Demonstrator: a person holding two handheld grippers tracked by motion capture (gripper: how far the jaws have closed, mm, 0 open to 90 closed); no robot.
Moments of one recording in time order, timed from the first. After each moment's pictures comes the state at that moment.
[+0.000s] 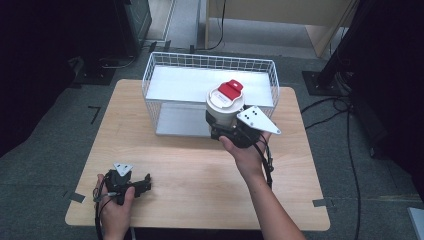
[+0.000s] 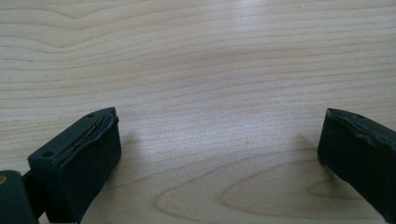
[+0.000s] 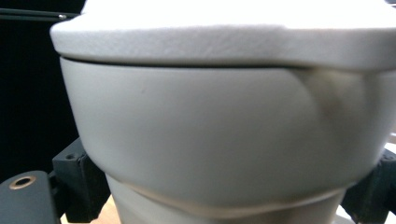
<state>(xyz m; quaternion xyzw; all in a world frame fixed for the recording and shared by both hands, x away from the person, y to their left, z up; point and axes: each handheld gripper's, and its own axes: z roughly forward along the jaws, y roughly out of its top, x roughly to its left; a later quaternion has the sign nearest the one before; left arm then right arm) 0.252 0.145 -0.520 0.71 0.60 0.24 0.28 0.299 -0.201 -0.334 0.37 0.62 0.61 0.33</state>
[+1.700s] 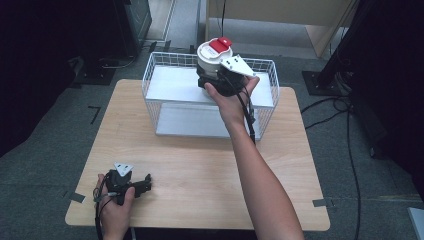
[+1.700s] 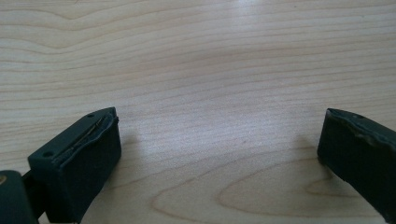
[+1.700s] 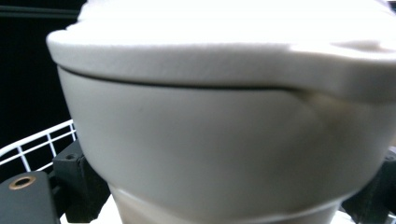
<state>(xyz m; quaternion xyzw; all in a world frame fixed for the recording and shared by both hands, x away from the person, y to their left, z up) 0.251 0.144 -0.520 0.71 0.60 0.24 0.28 0.424 -0.170 -0.304 0.42 0.61 0.57 0.36</state>
